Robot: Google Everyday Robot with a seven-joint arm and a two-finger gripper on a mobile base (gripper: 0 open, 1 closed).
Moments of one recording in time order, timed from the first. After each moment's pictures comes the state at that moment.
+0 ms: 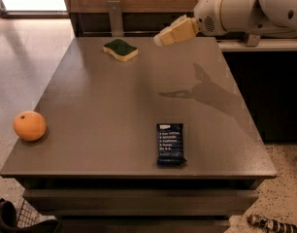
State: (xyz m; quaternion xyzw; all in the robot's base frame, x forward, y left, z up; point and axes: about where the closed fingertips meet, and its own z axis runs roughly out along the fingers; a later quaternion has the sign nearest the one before) arm 0.685 -0.088 0.999 -0.42 0.71 0.12 0.56
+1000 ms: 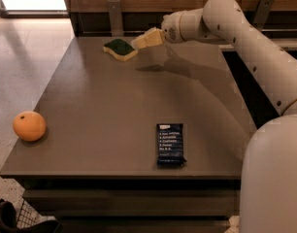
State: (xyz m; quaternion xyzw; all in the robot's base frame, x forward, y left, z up) arm 0.815 -0.018 0.903 -0.39 0.72 0.23 0.52
